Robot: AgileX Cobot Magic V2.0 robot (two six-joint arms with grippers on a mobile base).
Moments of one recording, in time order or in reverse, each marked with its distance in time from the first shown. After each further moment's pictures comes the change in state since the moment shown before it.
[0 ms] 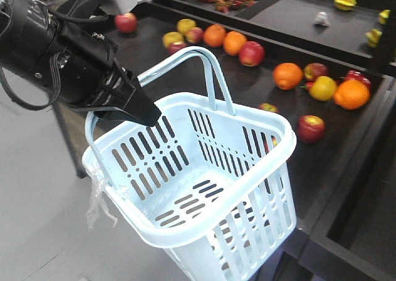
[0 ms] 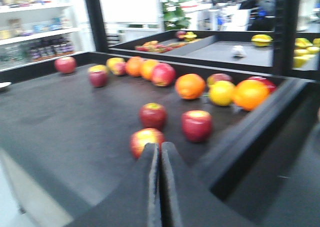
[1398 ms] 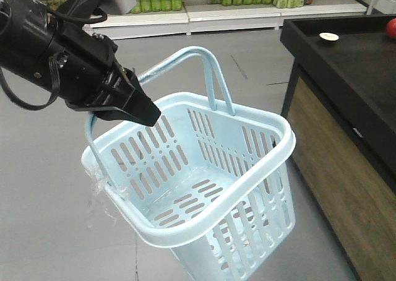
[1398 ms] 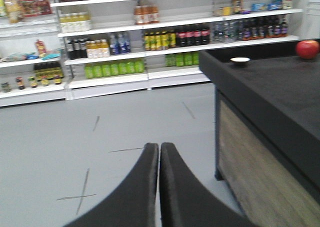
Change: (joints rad) left arm 0.000 0.000 0.000 0.000 0.000 0.000; right arm 0.000 0.000 0.000 0.000 0.000 0.000
